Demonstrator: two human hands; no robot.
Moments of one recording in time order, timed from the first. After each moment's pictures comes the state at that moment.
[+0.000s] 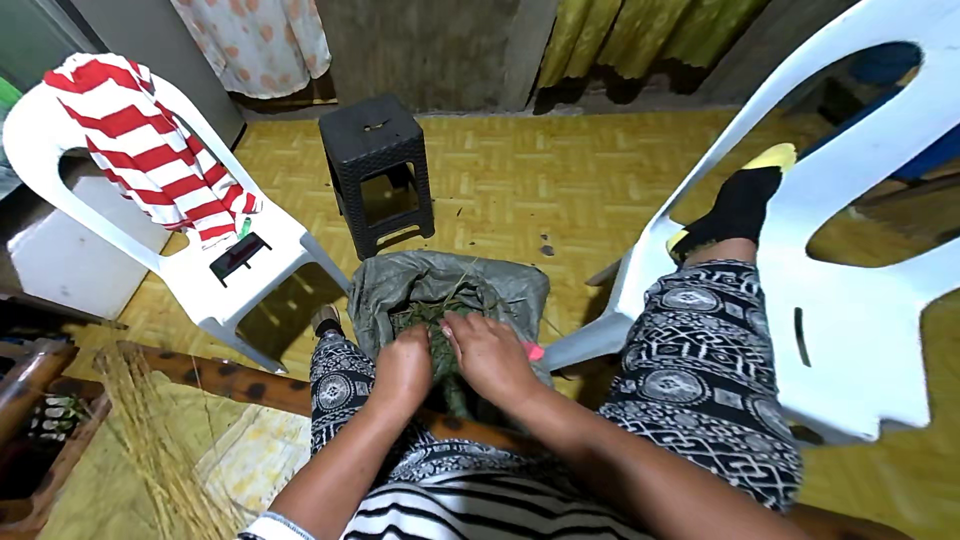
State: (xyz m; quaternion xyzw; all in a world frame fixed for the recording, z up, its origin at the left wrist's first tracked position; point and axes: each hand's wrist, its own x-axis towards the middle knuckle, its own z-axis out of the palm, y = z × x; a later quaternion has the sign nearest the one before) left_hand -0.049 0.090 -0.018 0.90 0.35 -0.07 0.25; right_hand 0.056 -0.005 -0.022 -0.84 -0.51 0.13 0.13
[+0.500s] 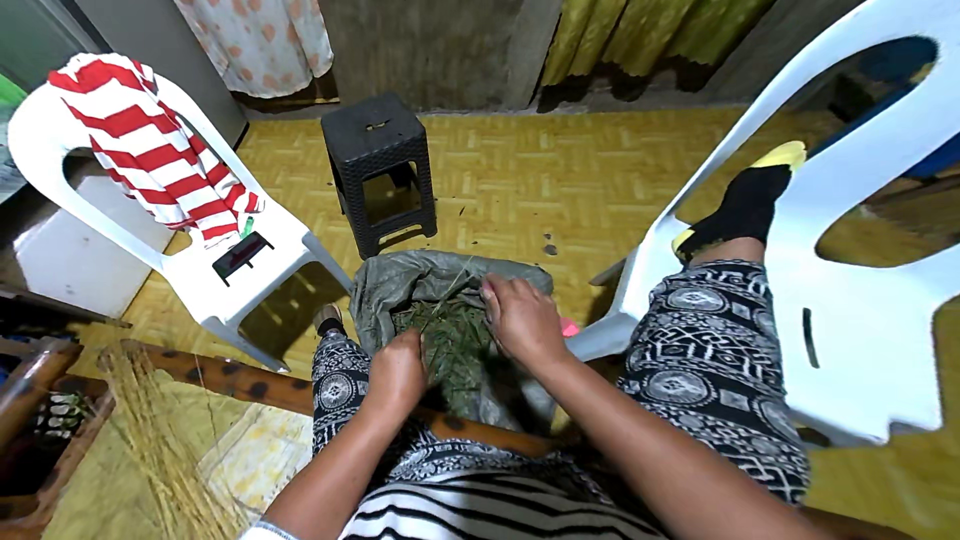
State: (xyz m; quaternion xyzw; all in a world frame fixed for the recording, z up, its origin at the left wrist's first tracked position) left_hand -0.064 0.092 -0.021 0.89 0.36 -0.01 0.27; right_hand 0.111 -0.001 -0.028 -0.89 -0.40 0.12 0.18
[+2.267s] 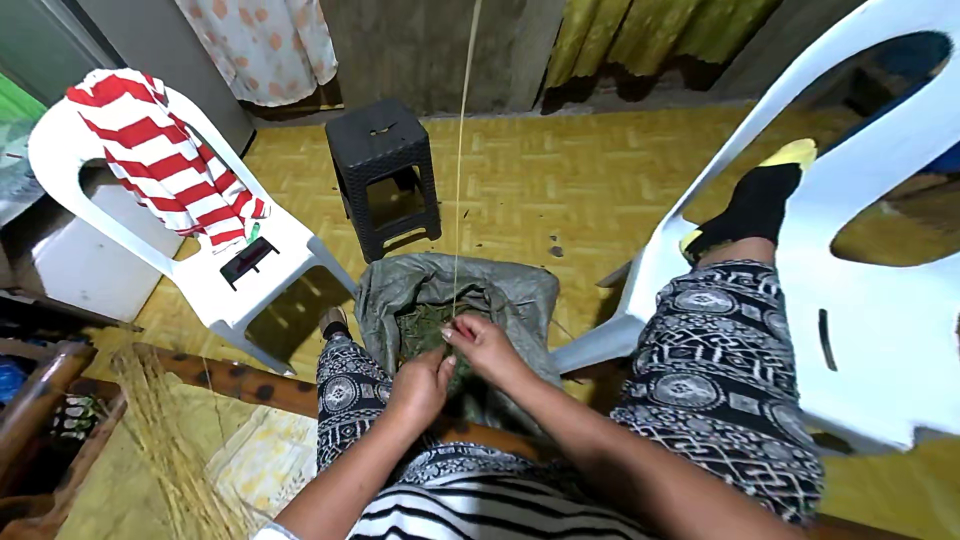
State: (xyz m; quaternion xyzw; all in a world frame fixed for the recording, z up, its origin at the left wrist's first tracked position) left_hand -0.069 0.077 -0.040 0.85 0.30 -0.02 0.43; right_hand 0.073 0.002 -0.041 -0.77 -0.35 0.37 0.39
